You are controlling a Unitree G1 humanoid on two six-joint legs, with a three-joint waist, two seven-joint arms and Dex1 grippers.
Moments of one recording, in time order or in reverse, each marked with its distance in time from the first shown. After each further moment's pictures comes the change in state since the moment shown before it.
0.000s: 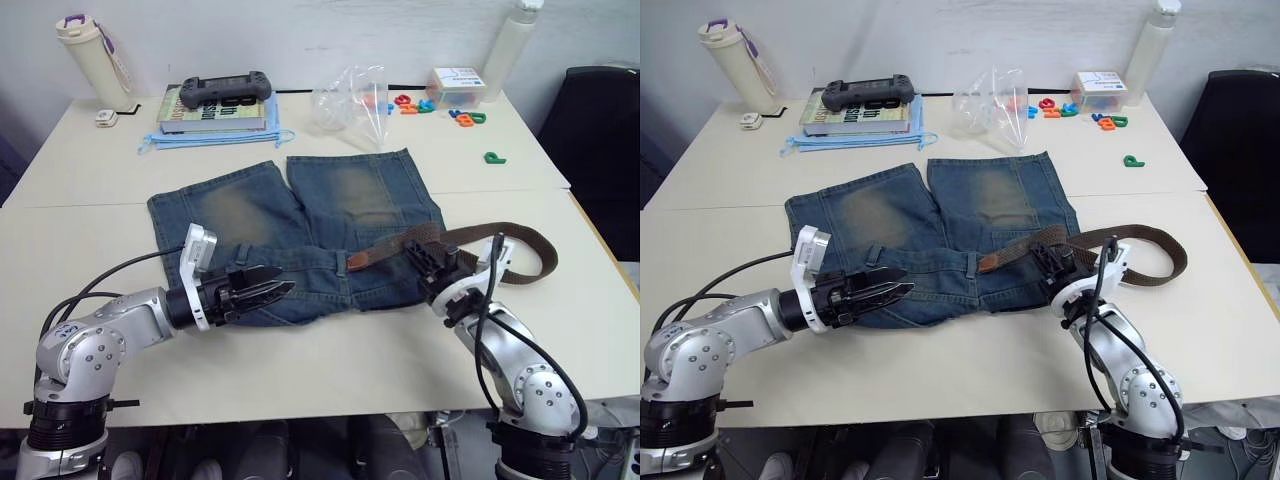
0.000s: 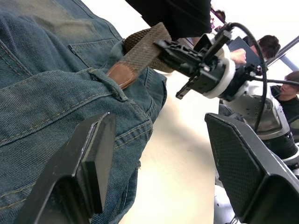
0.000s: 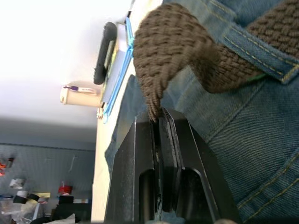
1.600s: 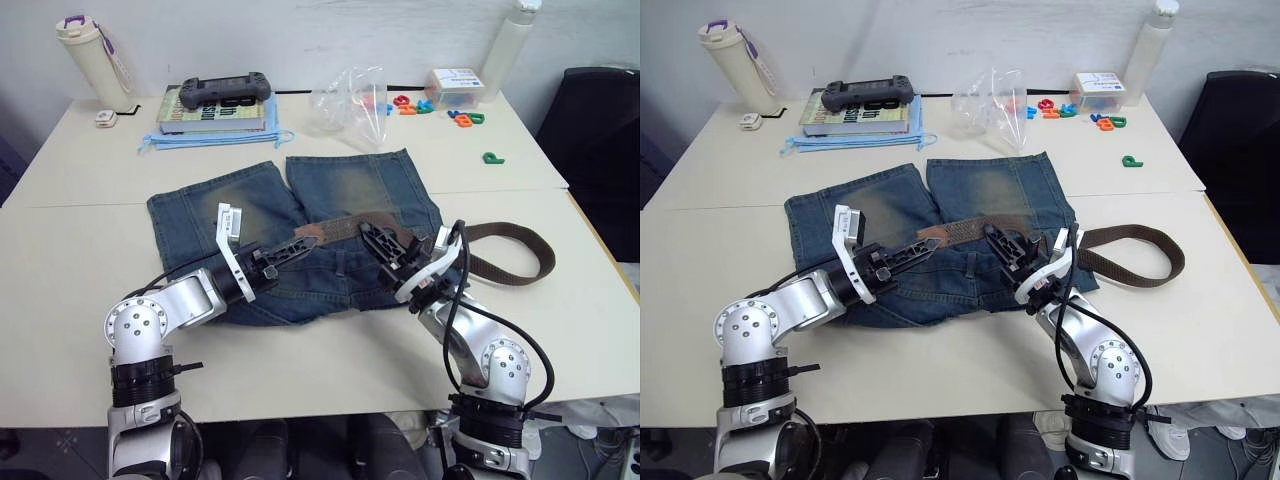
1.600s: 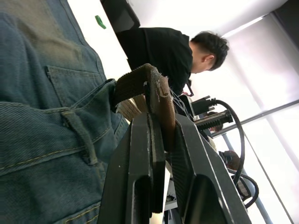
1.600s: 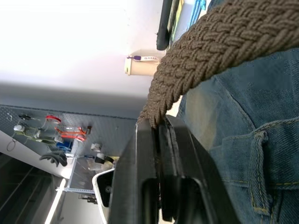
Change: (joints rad) left arm -0.212 -0.343 0.113 0.234 -0.310 0.226 0.472; right arm -0.136 0.175 -0.037 0.148 0.092 0.185 0.125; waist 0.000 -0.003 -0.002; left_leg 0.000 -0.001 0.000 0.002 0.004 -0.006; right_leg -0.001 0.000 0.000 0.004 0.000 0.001
